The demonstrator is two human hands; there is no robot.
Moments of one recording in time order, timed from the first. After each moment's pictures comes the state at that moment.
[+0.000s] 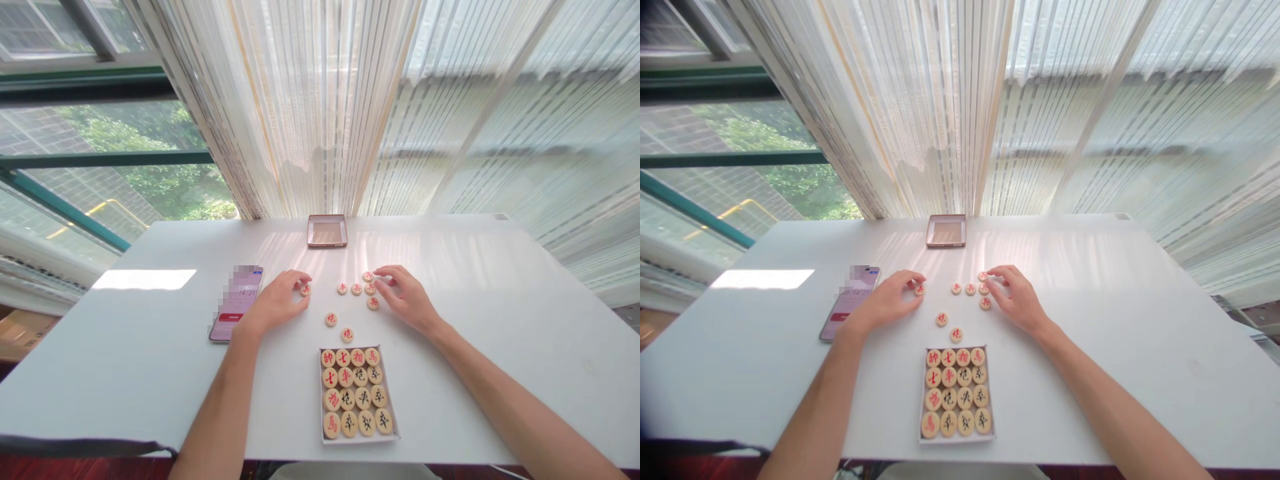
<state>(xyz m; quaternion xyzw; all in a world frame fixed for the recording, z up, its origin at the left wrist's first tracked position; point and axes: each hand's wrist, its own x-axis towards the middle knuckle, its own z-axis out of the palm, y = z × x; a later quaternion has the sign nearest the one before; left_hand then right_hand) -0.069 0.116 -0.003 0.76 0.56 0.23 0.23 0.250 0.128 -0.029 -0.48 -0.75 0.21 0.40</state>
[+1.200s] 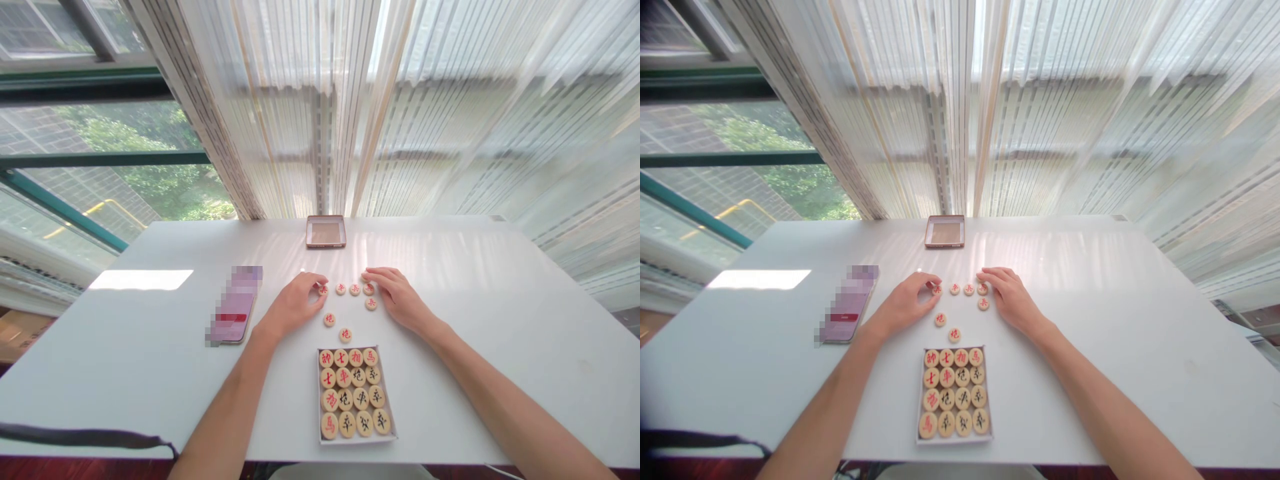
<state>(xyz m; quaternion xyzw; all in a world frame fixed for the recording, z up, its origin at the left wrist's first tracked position) -0.033 0.115 -0.011 0.79 0.50 0.28 0.22 0.255 0.138 -0.044 -0.43 -0.83 0.15 0.32</state>
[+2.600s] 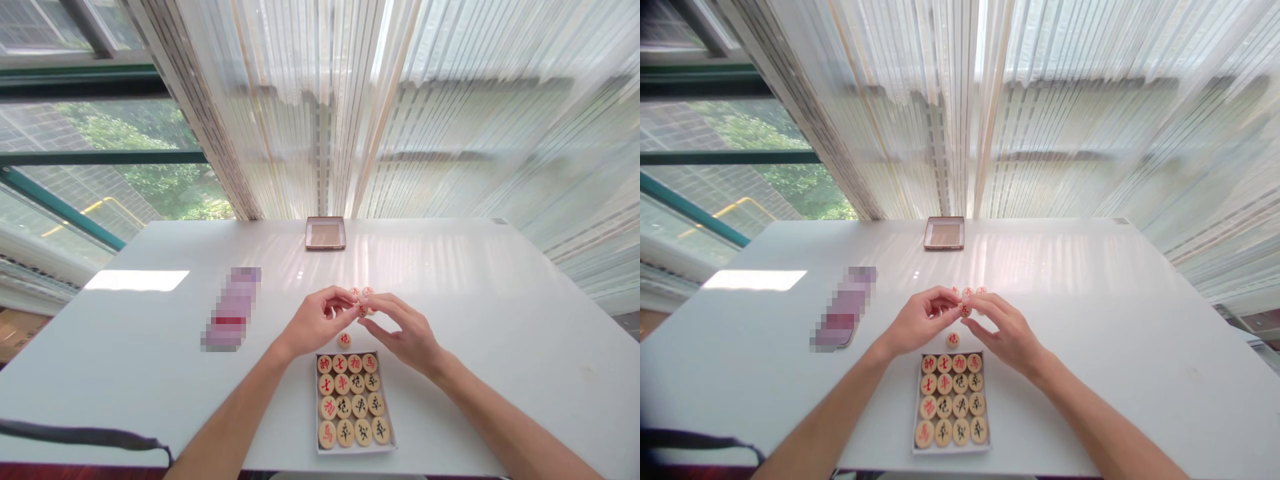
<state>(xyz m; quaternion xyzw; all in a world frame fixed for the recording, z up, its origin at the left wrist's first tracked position) 0.014 0.089 0.011 0.65 0.43 0.37 0.50 0.227 0.087 -0.009 -0.27 -0.82 0.17 0.47</state>
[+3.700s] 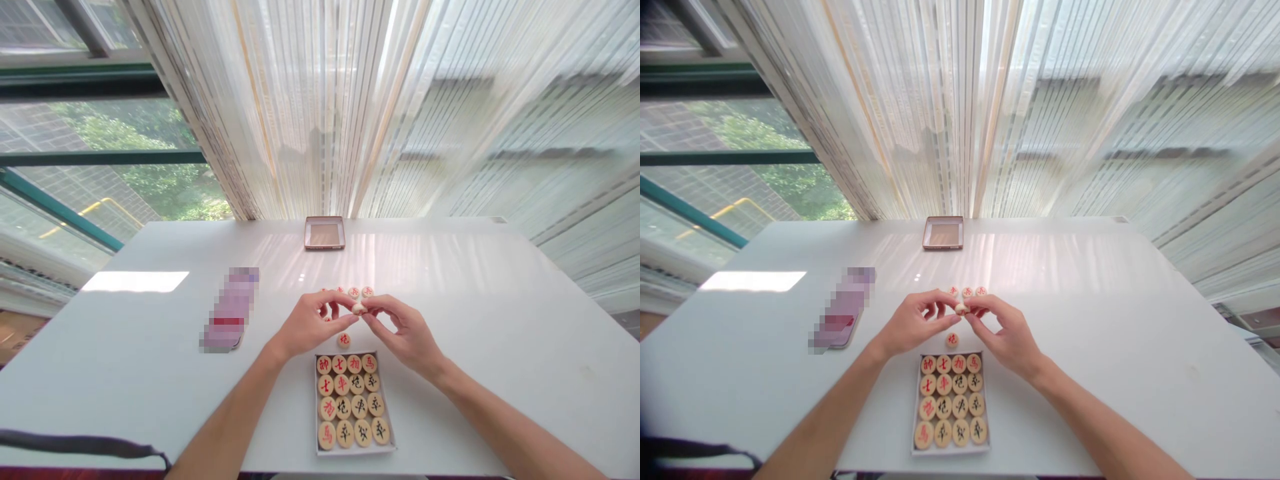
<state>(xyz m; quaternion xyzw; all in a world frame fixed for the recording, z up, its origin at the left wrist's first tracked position) 0.006 0.088 0.019 0.70 0.43 0.36 0.45 0.223 0.075 -0.003 -0.36 -0.73 0.34 0.46</state>
